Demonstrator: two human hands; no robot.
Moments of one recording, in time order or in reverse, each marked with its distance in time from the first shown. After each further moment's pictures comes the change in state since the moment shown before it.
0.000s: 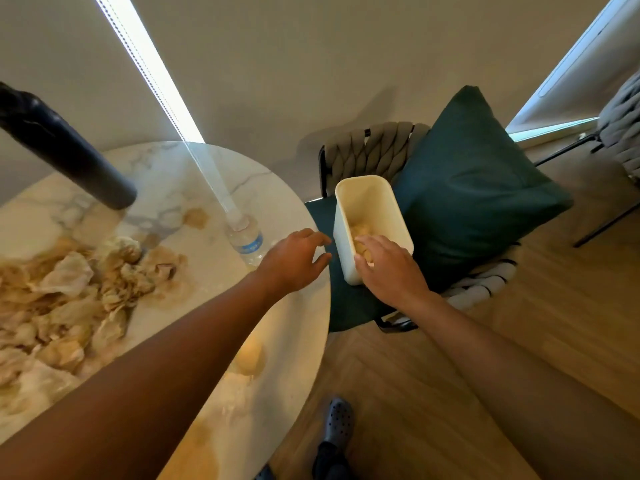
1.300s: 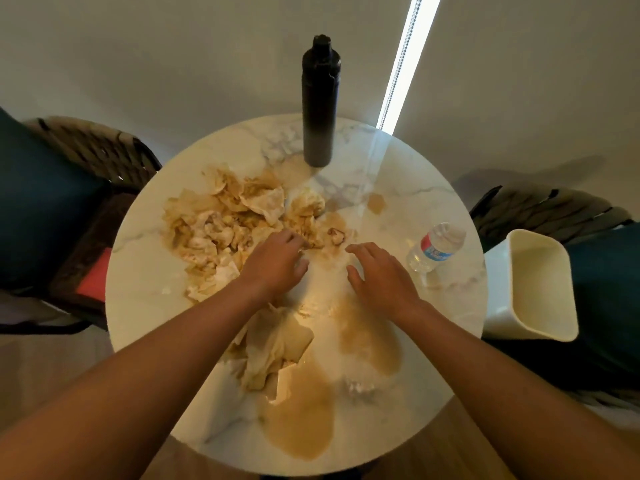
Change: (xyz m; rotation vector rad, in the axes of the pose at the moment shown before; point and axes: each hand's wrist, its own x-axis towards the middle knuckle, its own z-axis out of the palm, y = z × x) left_hand -0.223 -0.253 -0.049 0.042 0.341 -0.389; right_hand 0.015 -0.265 0.139 -0.071 -0.211 -0.526
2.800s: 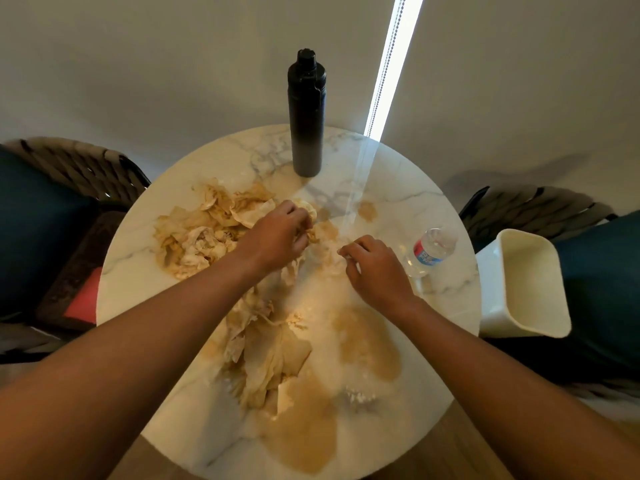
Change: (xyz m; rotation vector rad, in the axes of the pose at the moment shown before) left_hand 0.048 0.009 -0.051 -0.107 0.099 0.170; right_hand 0.027 -0.001 -0.004 0.029 0.206 -0.047
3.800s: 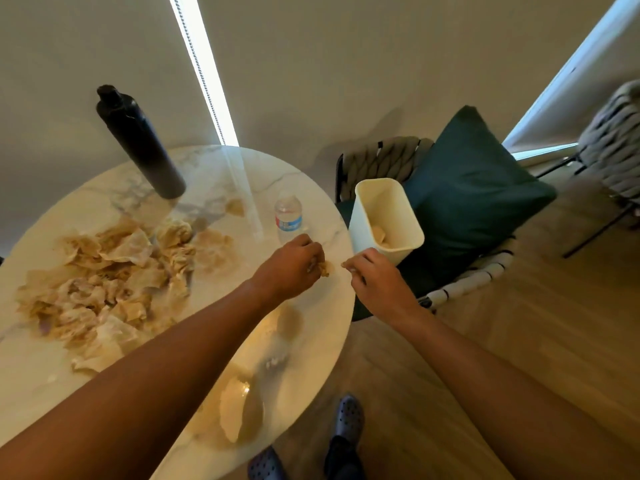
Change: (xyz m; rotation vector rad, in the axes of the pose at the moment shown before) left_hand -0.017 0.216 0.095 -0.005 -0.364 0.341; right_hand -0.203 0.076 -0.118 0.052 0.146 0.407
